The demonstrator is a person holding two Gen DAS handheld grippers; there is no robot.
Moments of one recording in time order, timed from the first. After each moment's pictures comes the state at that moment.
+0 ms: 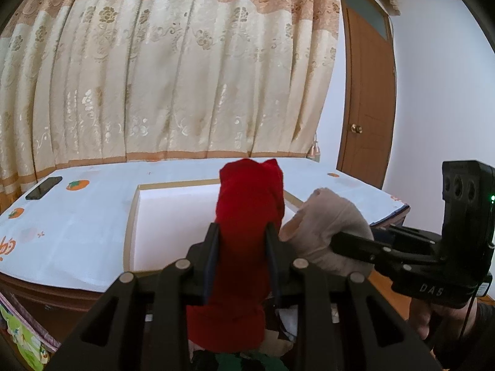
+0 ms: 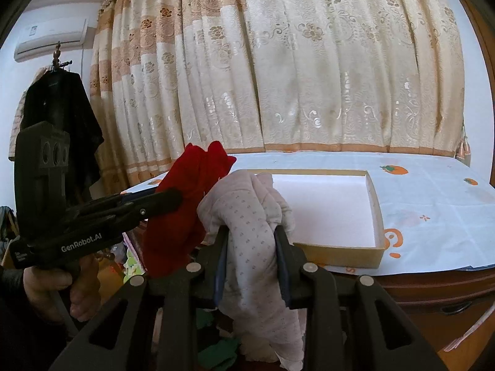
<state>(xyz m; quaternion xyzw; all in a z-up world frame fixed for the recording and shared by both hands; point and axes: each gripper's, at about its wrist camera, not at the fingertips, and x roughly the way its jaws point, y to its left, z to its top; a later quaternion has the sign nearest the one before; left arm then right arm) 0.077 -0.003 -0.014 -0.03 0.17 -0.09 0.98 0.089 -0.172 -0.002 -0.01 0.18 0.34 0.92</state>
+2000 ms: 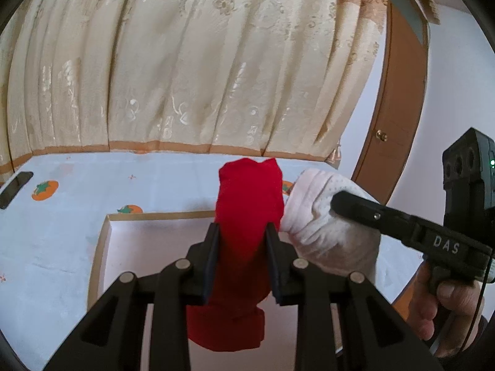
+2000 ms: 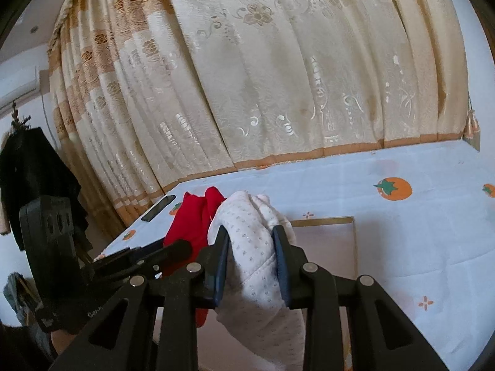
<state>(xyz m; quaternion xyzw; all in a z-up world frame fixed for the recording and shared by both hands) 0.257 0.004 0.021 -0.09 0.24 -0.08 0.96 0.277 -0.173 0.067 0.09 0.26 0.32 0.91</state>
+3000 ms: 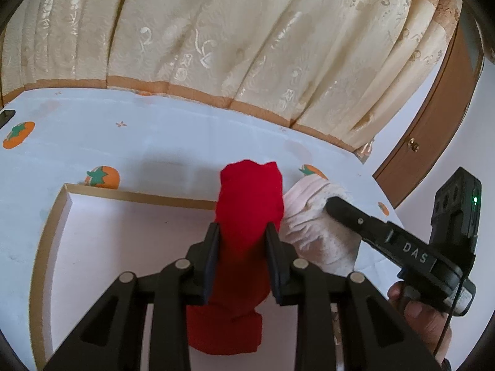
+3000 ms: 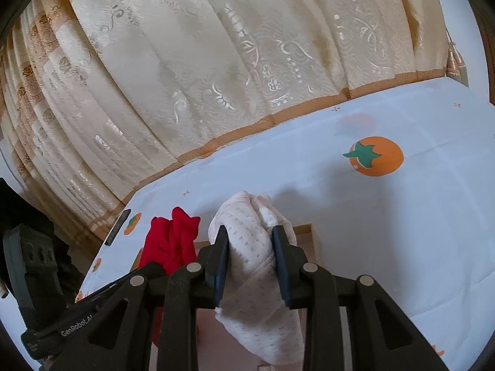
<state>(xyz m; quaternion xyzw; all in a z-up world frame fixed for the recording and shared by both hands) 0.367 0.007 -0.013 -0.19 0.35 -0.04 0.92 0.407 -0.186 0.011 0.16 0.35 0.25 0.89</state>
